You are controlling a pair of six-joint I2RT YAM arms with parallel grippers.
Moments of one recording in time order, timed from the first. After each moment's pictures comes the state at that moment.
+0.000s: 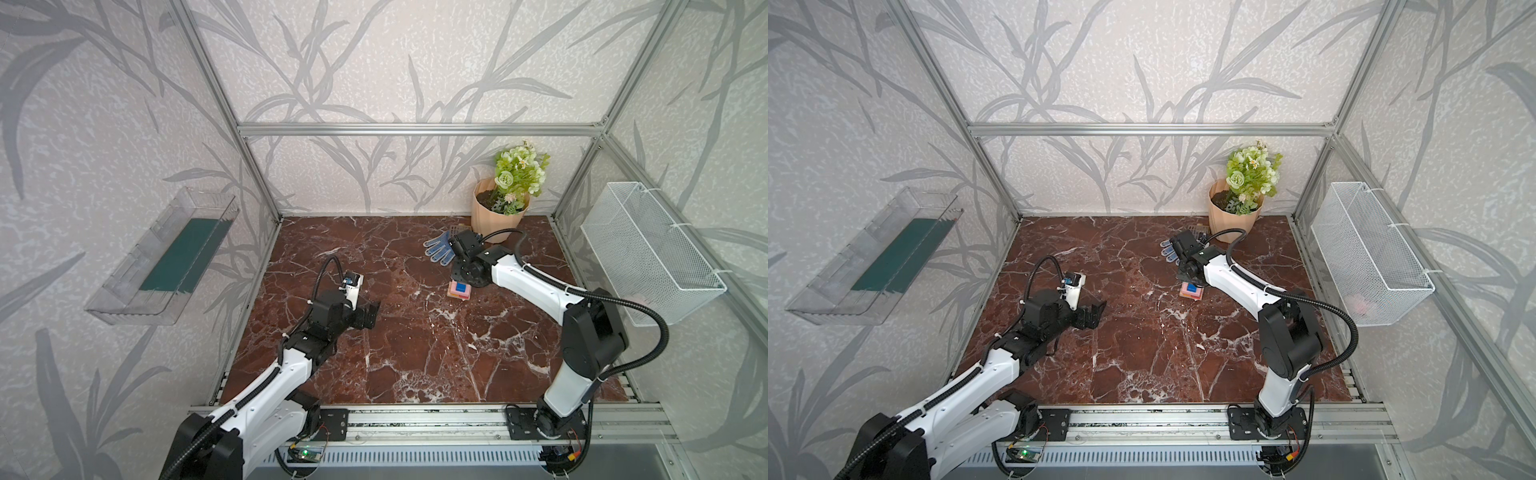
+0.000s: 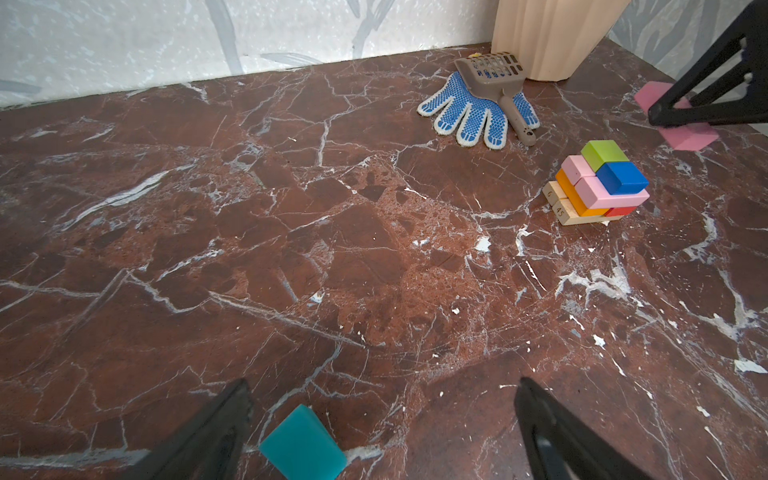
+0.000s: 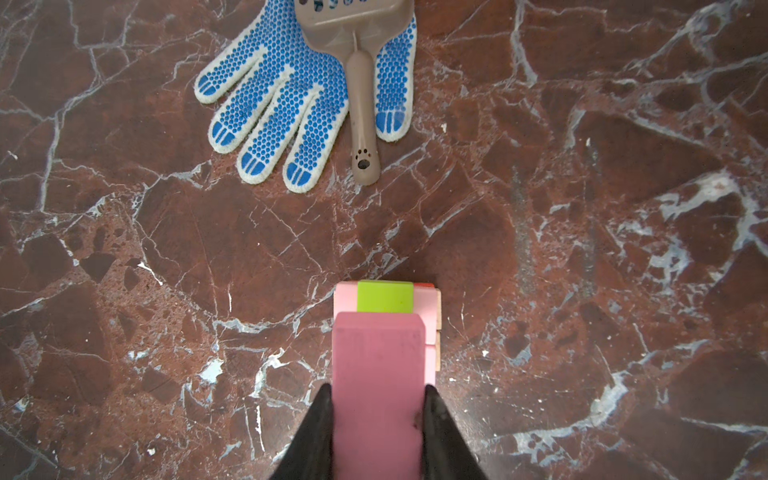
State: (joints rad) left arm -0.38 0.95 0.42 0.03 0.06 -0.06; right arm 0.53 1.77 1.39 -0.74 0.29 0.75
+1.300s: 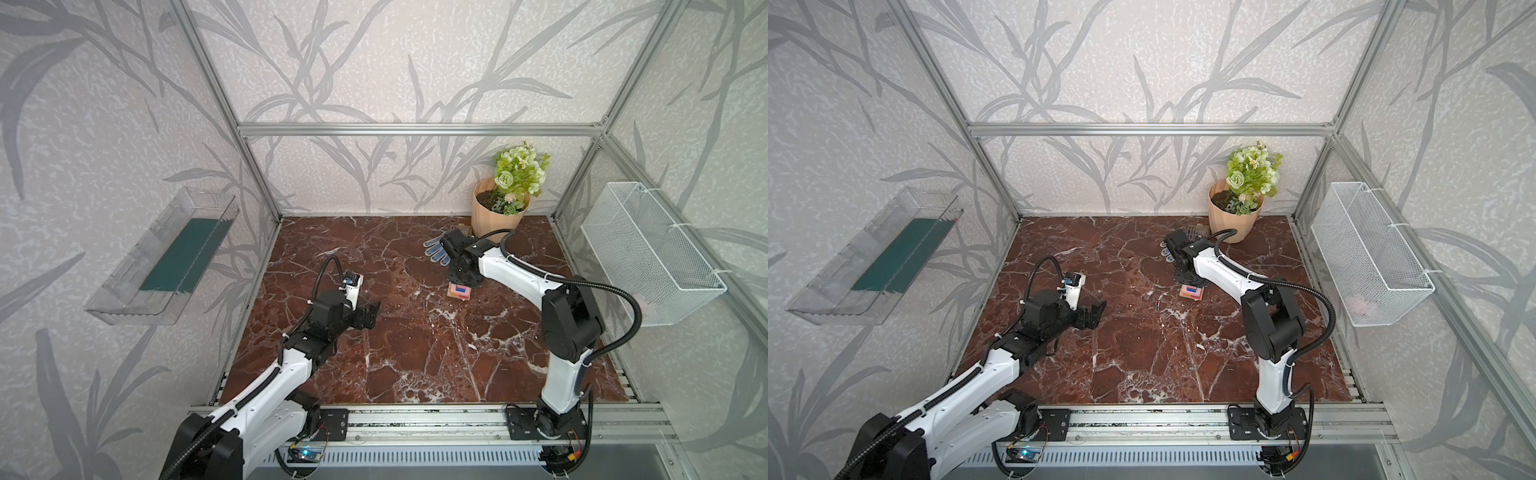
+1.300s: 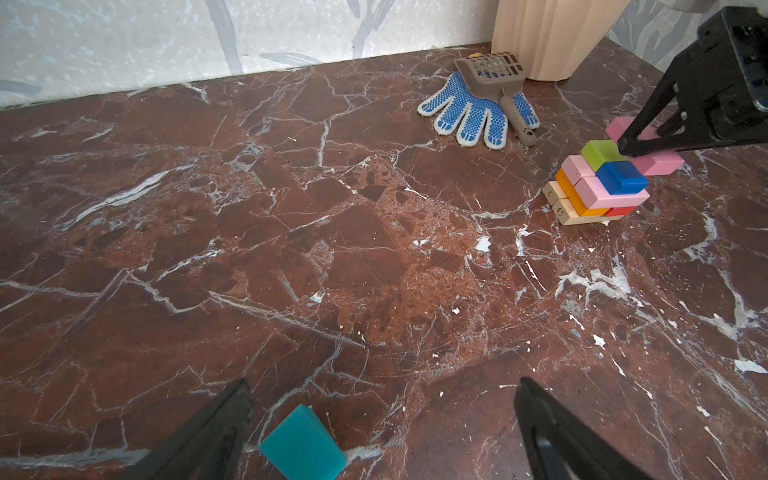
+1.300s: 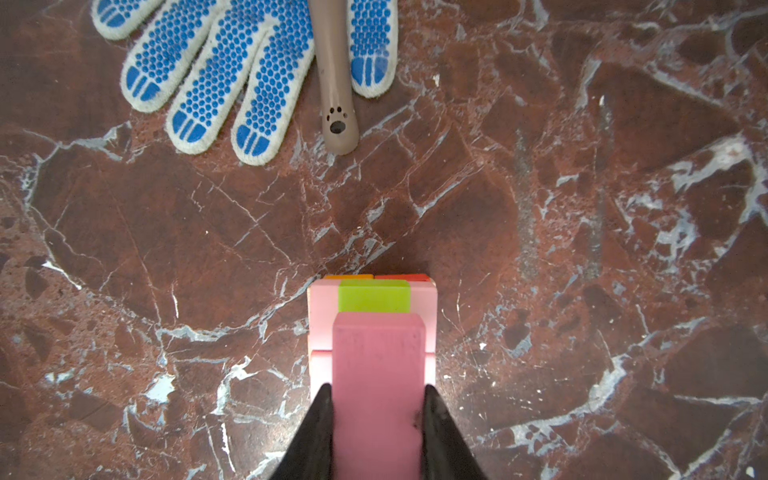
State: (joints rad) left arm -0.38 0.95 0.42 0.03 0.06 -0.06; right arm 0.53 1.91 1.50 -0.86 0.29 0.79
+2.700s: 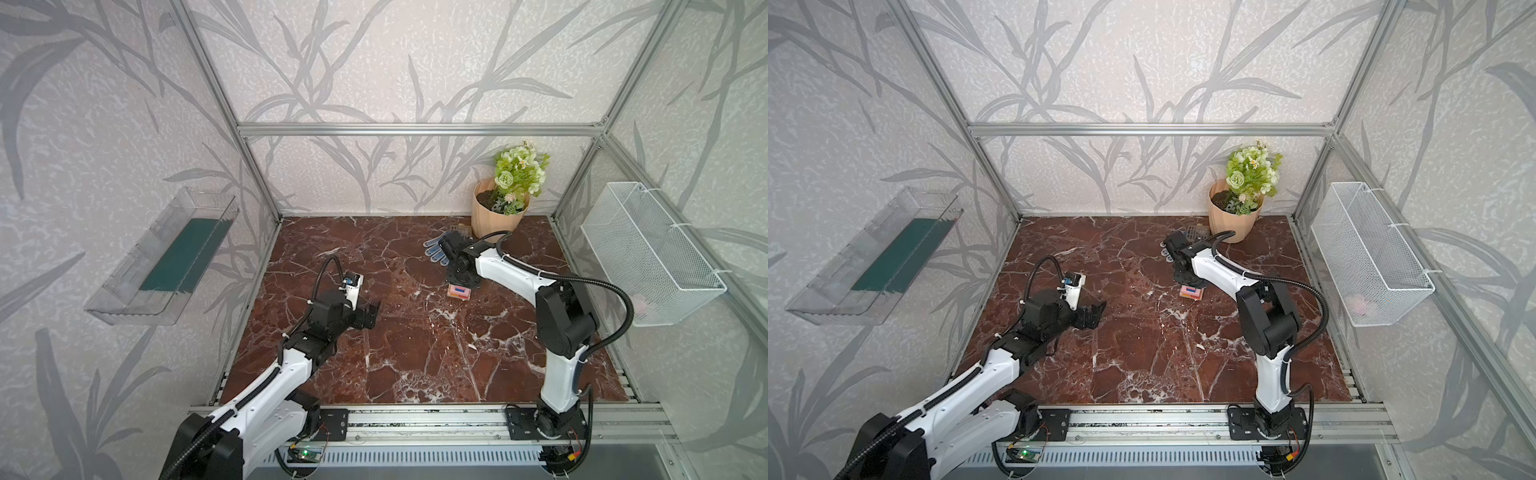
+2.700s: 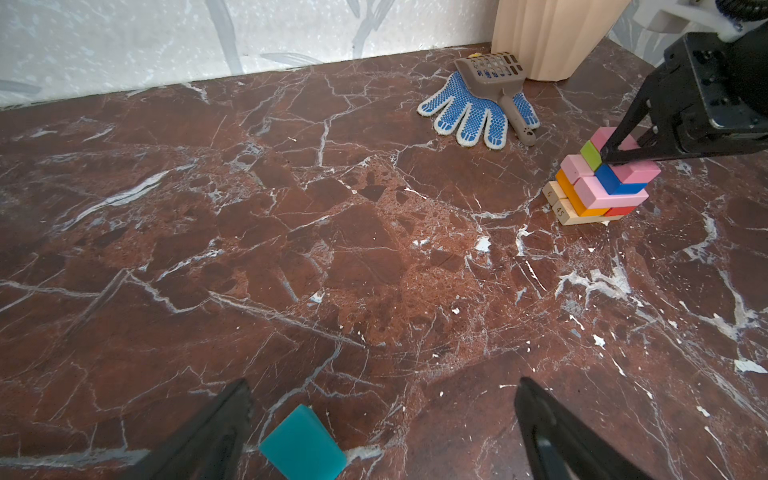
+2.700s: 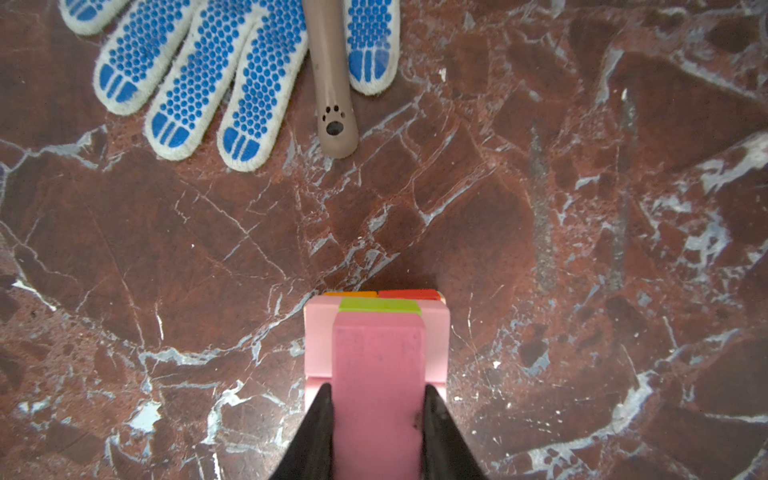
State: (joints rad) left arm -0.38 0.95 0.42 0.03 0.06 -0.06; right arm 0.53 1.94 1.49 -0.83 0.29 0.80
